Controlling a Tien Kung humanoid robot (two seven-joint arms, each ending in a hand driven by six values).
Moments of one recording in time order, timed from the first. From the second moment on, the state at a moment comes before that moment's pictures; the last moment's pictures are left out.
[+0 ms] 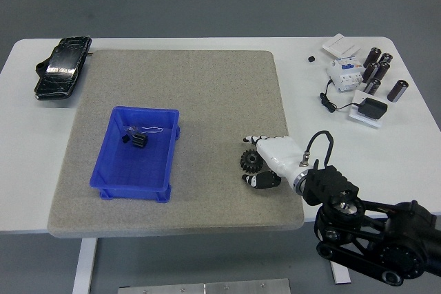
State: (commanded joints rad) left arm -0.10 0.29 -1.02 -0.29 0.86 0.07 0.56; right arm 0.52 -0.39 0.37 1.48 -1.96 -0.17 -0.58
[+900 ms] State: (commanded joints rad) left arm -0.10 0.29 -1.02 -0.29 0.85 0.08 0.55; right arm 0.52 -0.38 0.34 1.45 -1.98 -0.22 -0.54
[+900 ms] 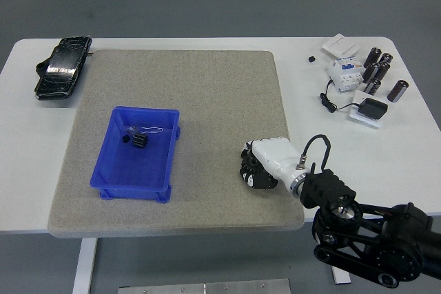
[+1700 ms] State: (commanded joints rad) left arm -0.10 0.29 -1.01 -0.29 0.83 0.09 0.53; right arm 0.55 -0.37 0.34 1.46 -2.00 -0.25 -0.52
